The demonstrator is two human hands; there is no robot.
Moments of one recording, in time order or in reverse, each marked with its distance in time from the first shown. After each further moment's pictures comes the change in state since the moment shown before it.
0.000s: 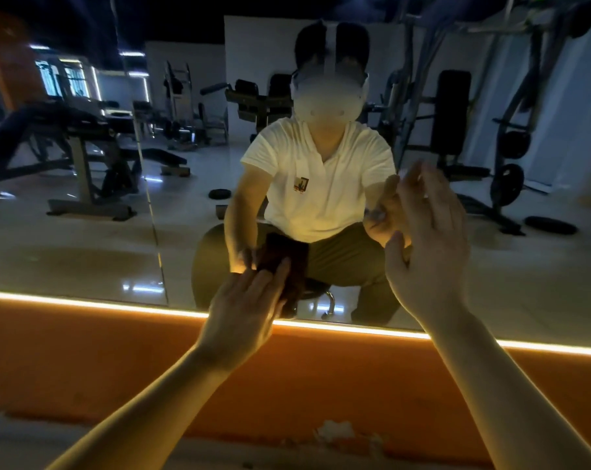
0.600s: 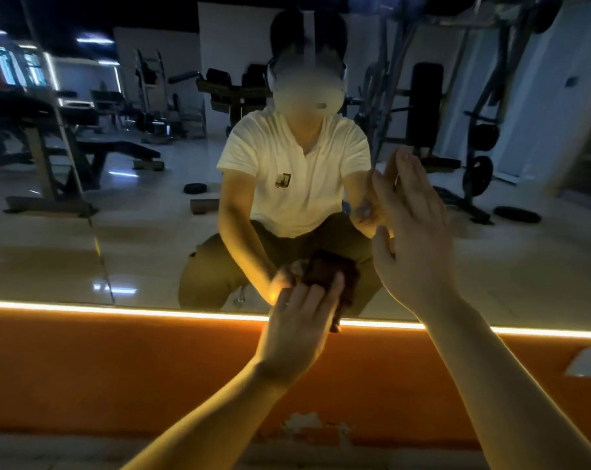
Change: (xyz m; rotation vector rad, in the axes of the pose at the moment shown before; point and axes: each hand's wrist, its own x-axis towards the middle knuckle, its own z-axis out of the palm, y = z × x) left_hand 0.032 0.133 0.067 -0.106 0.023 0.005; right_hand -0.004 0.047 -0.025 -0.049 -0.196 -0.030
